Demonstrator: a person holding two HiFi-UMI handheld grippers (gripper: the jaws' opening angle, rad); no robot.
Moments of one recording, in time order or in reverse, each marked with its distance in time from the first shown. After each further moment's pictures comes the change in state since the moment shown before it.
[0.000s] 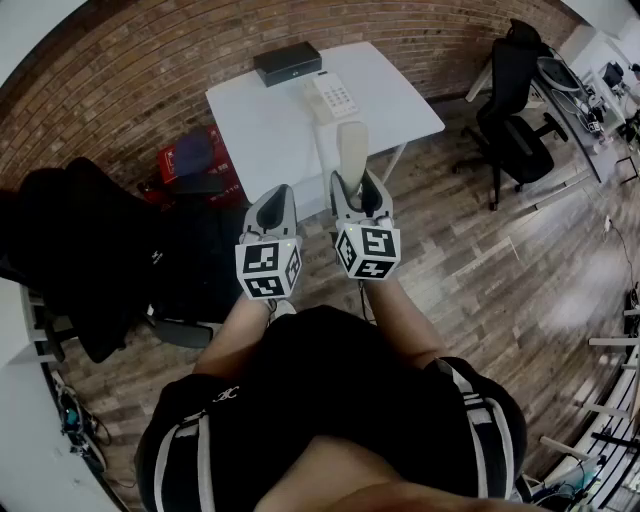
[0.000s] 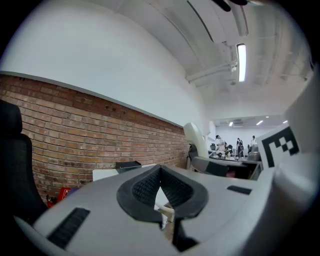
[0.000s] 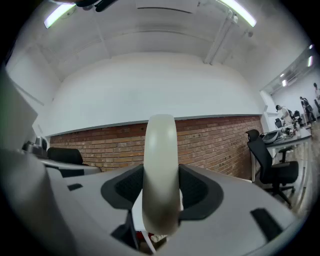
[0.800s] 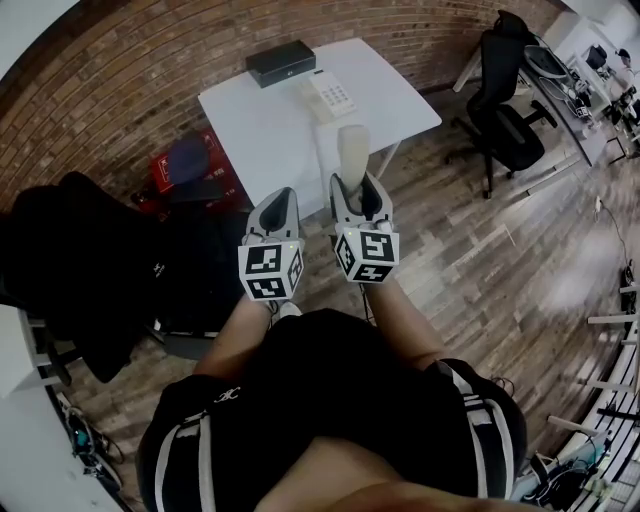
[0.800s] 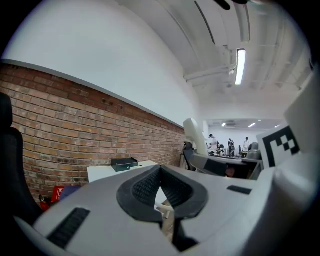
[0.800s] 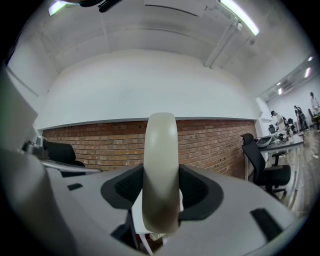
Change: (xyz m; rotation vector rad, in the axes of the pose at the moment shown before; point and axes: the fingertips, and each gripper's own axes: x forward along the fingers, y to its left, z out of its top) left arm 0.007 0.039 -0.009 -0.011 0.037 -0.093; right arm 0.019 0.032 -0.008 -0.032 -0.001 -0.084
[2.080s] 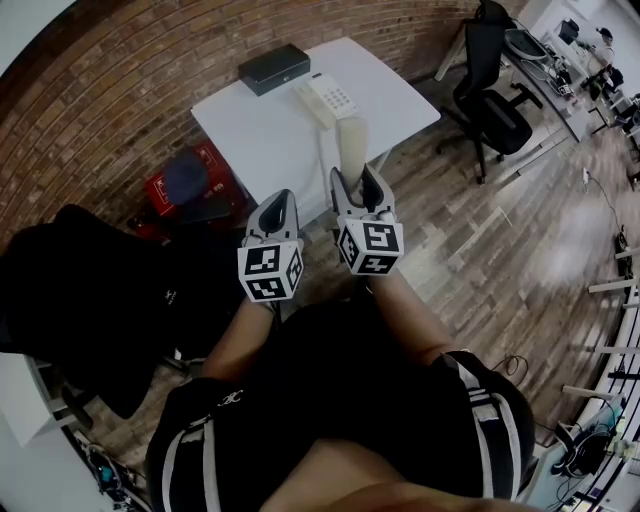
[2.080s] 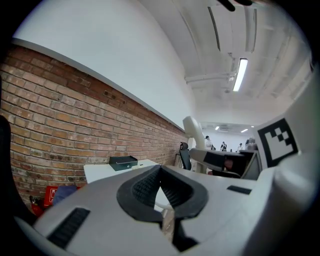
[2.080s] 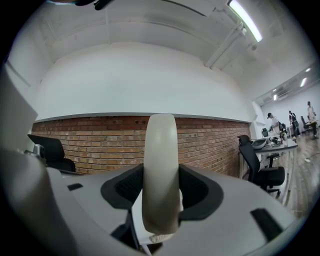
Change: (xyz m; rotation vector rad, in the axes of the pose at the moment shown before) left arm 0.018 0.082 -0.001 -0.038 0.013 -0.102; right arm 0.060 0.047 -0.003 -0.016 0.023 -0.089
